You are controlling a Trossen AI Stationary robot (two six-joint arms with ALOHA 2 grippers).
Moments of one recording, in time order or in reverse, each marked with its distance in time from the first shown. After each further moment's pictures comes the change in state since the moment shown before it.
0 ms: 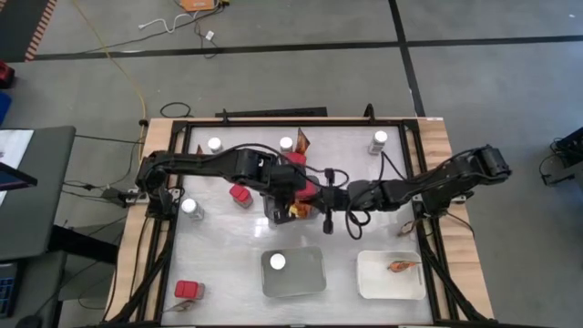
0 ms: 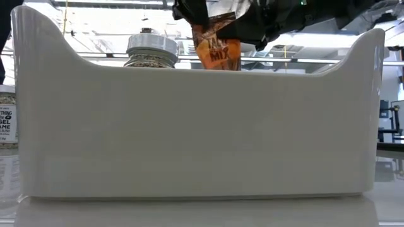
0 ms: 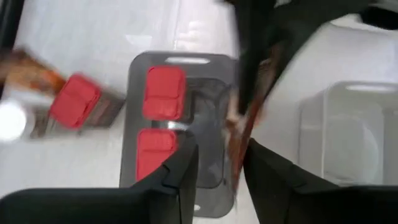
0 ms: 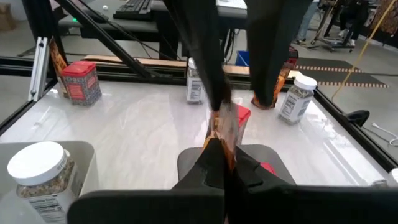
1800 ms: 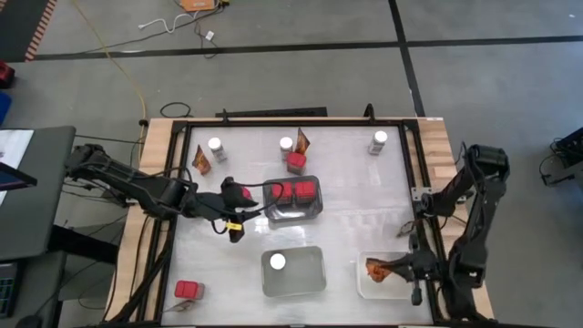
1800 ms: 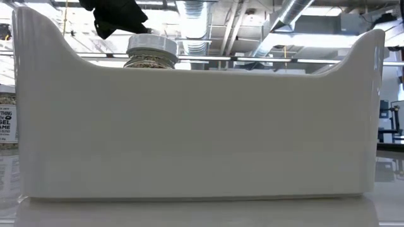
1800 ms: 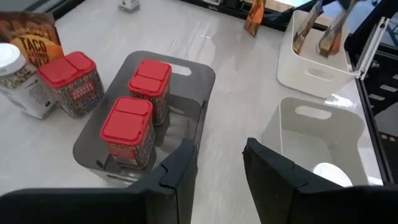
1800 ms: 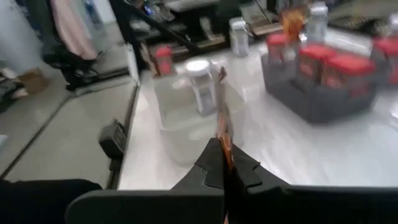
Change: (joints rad) left arm -0.275 -0.748 -1.105 0.858 -0.276 -0.262; right arm 1.238 -0.019 -0.001 -0.975 1.071 1.435
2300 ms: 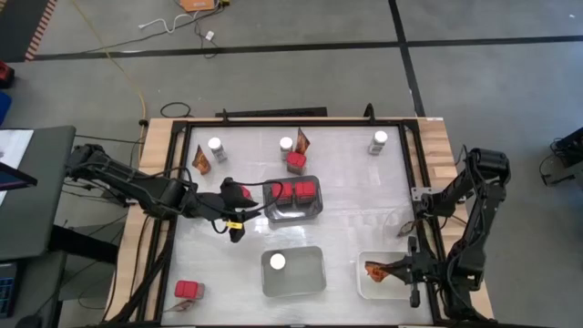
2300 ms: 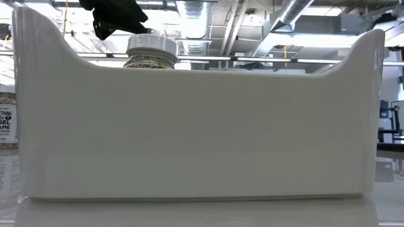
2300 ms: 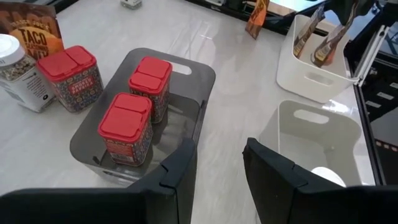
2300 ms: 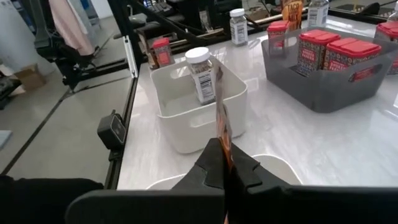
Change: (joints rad) left arm 0.000 0.000 0.000 0.000 -0.002 -0.039; right arm -0.004 0.062 0.001 0.021 -0.021 0.032
